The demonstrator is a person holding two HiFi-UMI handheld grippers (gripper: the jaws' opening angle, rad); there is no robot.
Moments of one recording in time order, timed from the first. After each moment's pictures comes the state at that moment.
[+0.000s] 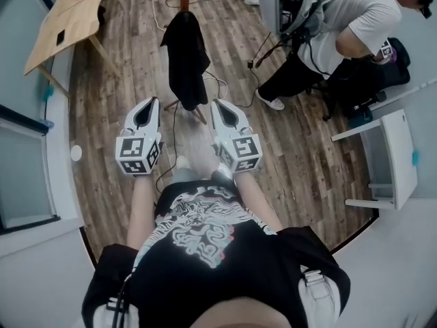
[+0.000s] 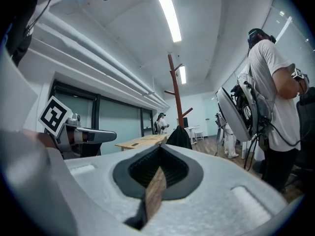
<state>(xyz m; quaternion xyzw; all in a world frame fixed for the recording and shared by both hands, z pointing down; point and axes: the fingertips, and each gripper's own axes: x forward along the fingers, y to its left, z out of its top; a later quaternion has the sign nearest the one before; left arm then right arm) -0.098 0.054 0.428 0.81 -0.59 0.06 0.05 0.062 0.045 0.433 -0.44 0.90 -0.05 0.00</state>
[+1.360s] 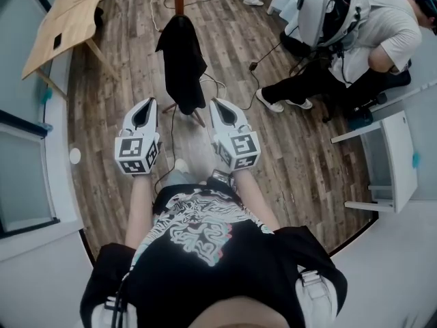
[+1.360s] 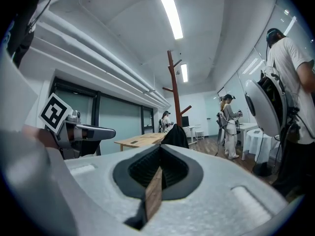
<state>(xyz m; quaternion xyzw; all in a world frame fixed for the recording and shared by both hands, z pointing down) -0.090 0.018 0.437 0.80 -0.59 0.07 0.05 0.073 0.005 0.444 -0.43 0.90 -0.04 -0.02</state>
